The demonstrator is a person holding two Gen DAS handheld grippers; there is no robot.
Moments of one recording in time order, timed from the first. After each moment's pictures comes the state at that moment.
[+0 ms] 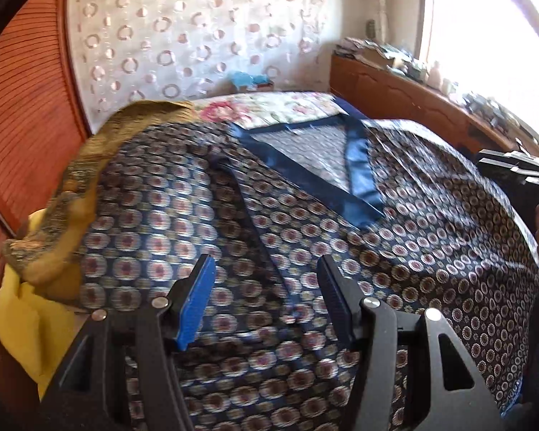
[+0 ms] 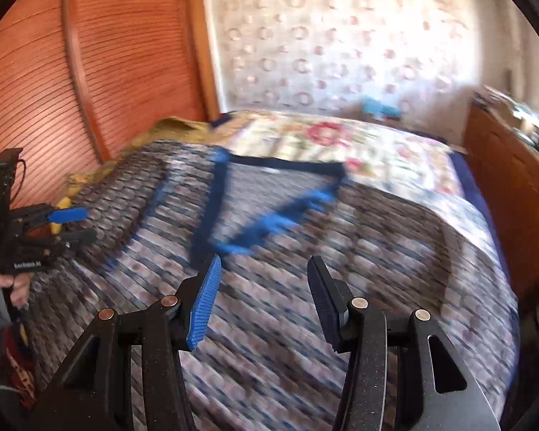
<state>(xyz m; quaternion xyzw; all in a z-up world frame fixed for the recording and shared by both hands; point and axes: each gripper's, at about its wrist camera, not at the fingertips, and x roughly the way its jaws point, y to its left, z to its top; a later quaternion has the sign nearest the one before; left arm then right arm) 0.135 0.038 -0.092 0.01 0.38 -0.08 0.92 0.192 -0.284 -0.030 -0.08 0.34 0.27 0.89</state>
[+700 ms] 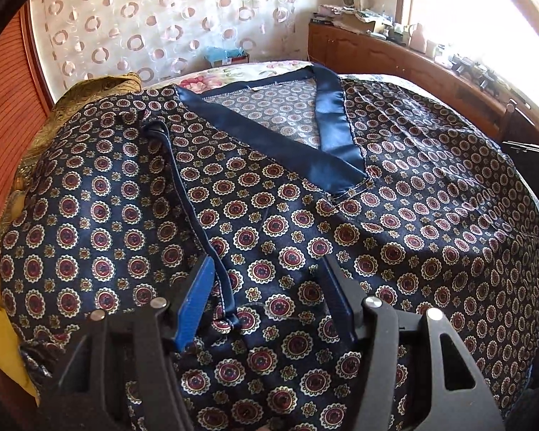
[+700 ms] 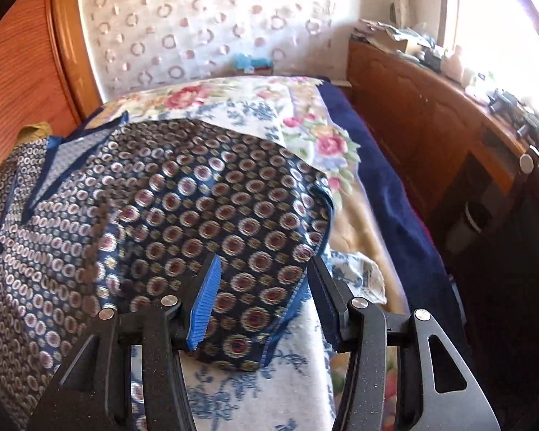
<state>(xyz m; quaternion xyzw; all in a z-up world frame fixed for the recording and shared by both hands) 0.153 0.003 -0.126 0.04 0.43 -0.11 0.90 0.221 -0.474 -0.081 -0.04 0.43 0.09 0.90</state>
